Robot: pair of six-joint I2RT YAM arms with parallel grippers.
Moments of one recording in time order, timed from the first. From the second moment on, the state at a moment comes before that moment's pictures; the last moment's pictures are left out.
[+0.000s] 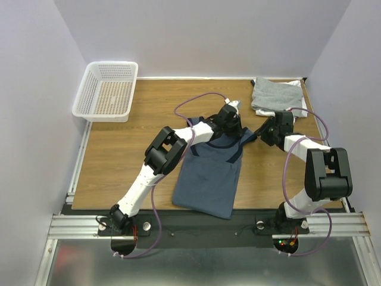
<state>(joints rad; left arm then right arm) -0.82 2.45 1.89 0.00 0.17 -0.66 0.01 1.57 0.80 0.00 -0.01 0.72</state>
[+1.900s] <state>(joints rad) -0.81 2.44 1.86 0.05 0.12 -0.64 0.11 1.80 1.07 0.00 0.02 0.79</state>
